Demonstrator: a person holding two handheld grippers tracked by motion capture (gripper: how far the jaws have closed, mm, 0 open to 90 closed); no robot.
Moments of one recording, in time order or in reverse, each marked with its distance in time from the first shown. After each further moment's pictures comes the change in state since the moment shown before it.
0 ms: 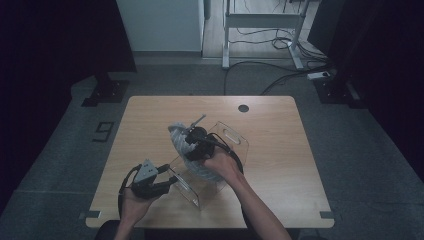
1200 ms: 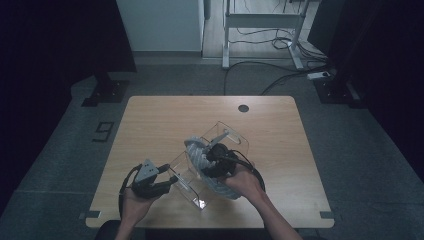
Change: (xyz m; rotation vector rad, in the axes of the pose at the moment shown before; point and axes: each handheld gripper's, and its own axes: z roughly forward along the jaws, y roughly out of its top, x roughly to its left) left arm -0.001 0.001 0.001 0.009 0.006 -0.004; right arm 0.002 -0.072 -0.031 -0.027 0.031 -0.003
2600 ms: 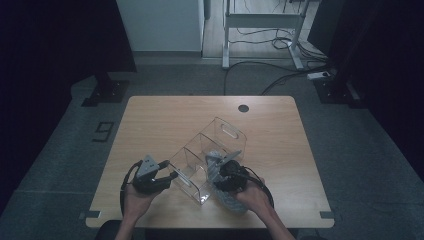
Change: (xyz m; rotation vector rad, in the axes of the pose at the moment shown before) left arm 0.008 0.005 0.008 0.000 0.034 -0.026; right arm -0.012 -0.064 0.030 0.021 -0.034 0.053
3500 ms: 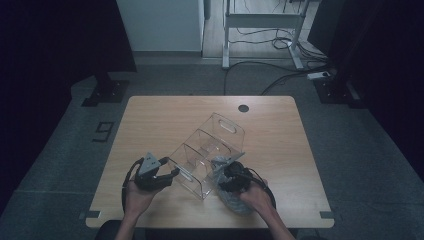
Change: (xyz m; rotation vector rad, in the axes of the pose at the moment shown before) left arm 0.003 0.001 0.005 -0.010 0.018 0.021; right arm -0.017 -0.018 0.014 0.027 0.001 0.037
